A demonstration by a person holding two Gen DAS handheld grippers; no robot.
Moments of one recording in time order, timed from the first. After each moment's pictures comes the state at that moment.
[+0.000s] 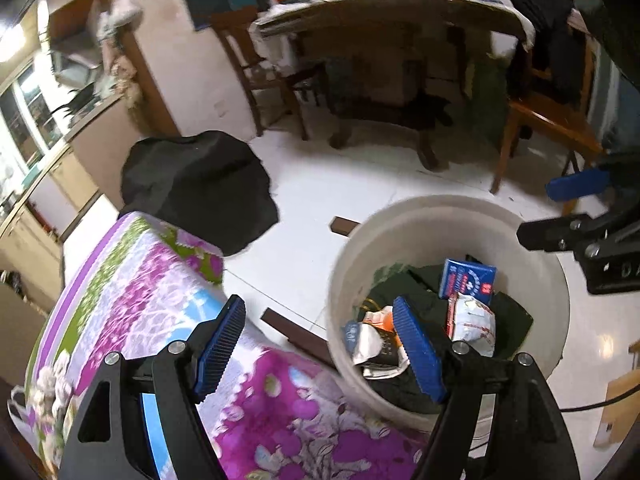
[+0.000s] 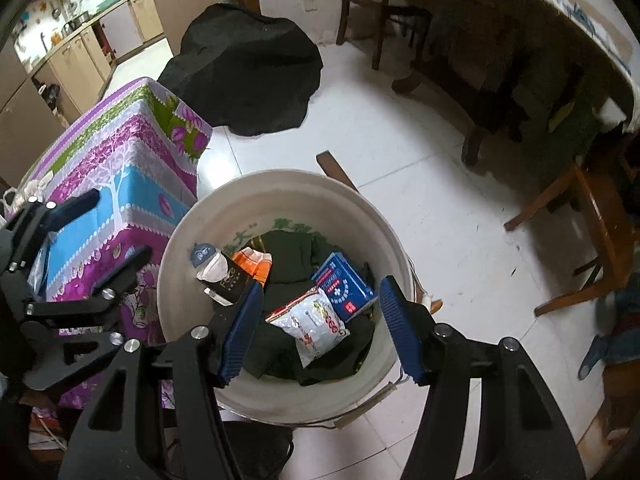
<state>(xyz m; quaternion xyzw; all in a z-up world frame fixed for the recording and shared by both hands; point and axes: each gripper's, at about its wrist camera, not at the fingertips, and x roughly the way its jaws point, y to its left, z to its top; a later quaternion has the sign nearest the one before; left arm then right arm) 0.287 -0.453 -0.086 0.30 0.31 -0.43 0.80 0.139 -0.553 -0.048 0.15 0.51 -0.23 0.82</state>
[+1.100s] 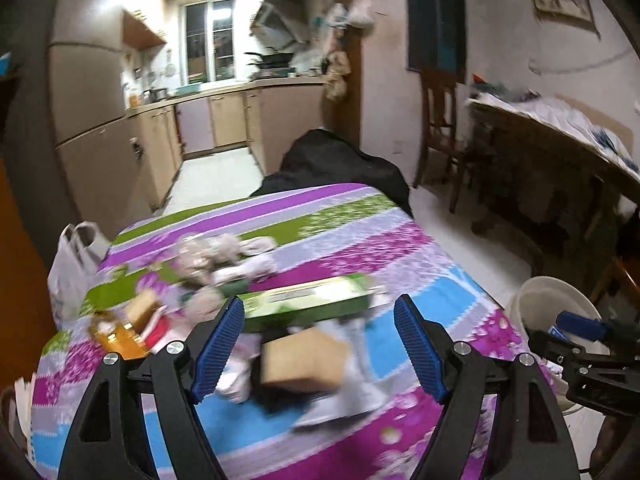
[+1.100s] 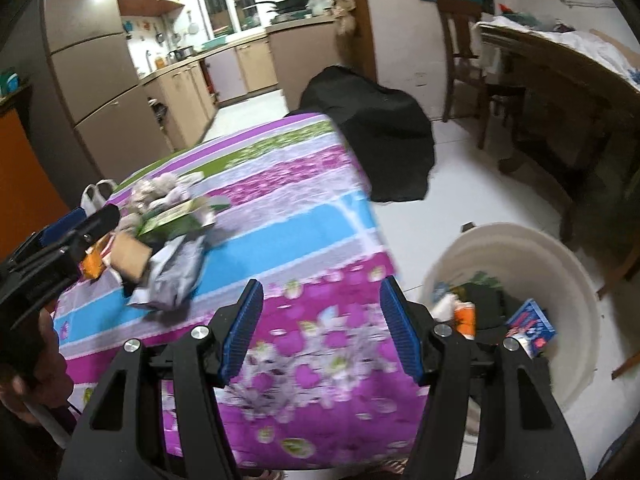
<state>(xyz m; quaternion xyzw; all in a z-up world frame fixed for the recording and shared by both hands) 0.343 -0.146 -0.010 0.08 0.29 -0.21 0.93 0.195 -0.356 -0.039 0.14 0.38 -0.08 0.91</state>
